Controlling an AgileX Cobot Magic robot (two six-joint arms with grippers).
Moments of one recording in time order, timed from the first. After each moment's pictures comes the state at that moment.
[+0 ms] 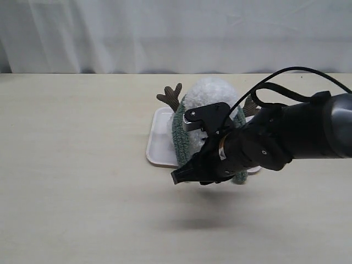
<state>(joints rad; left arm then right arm) 0.03 0.00 0.00 -0.03 0.32 0.08 0.62 1.77 -0.91 -0.25 0.30 0.46</state>
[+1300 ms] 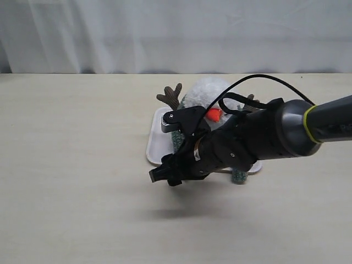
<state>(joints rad) 0.03 0.00 0.00 -0.03 0.32 0.08 0.66 1.92 -1.01 -0.22 0.19 0.47</state>
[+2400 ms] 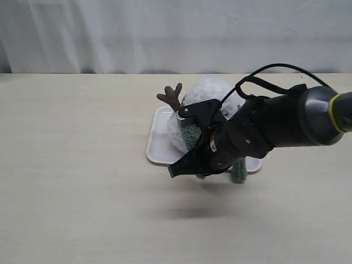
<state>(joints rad) 0.03 0.00 0.00 -0.03 0.32 0.08 0.61 1.85 -1.01 -0.27 0.36 0.46</state>
